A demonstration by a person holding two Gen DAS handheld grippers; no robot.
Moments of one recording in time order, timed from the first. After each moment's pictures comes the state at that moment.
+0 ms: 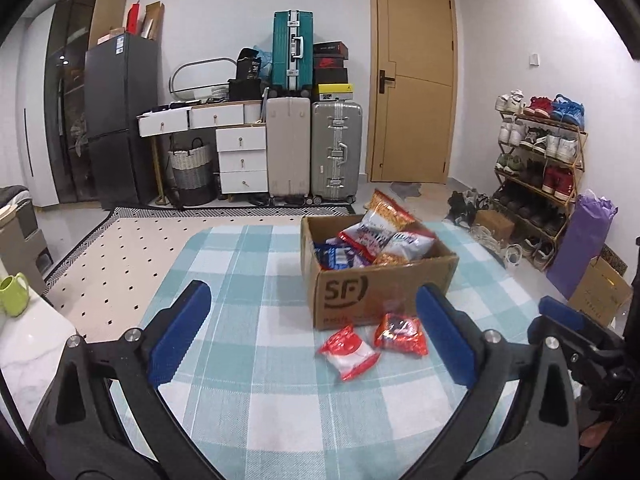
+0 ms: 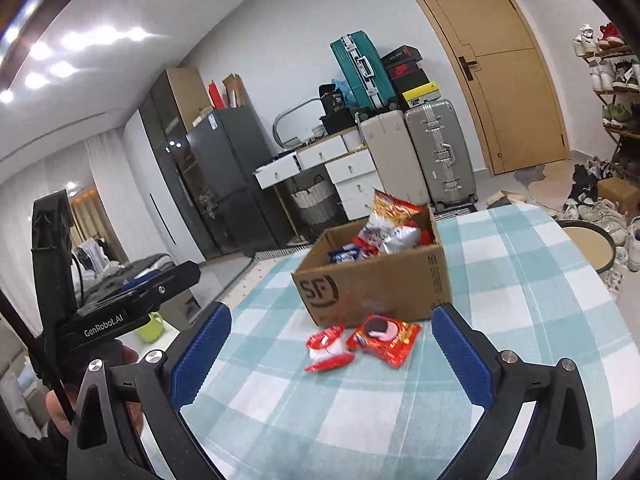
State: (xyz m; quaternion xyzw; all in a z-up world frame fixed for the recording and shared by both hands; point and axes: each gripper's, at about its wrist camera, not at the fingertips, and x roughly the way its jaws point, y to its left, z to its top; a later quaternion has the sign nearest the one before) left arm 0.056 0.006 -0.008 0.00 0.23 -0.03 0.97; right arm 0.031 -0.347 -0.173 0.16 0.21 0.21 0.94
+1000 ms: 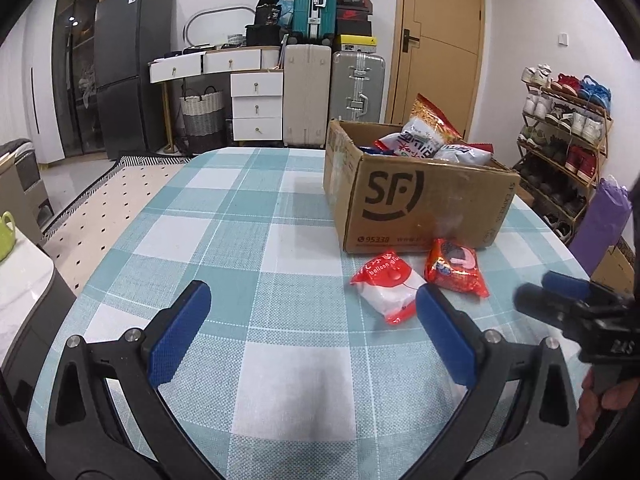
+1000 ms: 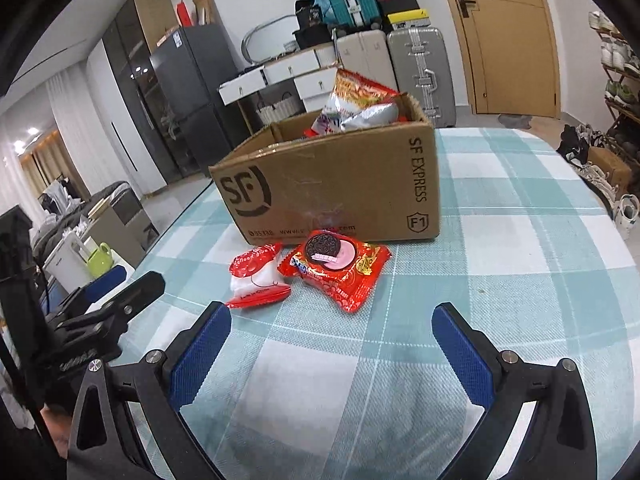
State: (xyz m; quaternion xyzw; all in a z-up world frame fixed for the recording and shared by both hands) left arm 0.118 0.018 -0.149 -0.02 0.30 0.00 0.95; right arm 0.117 -0.320 -0.257 0.10 0.36 0.18 0.91
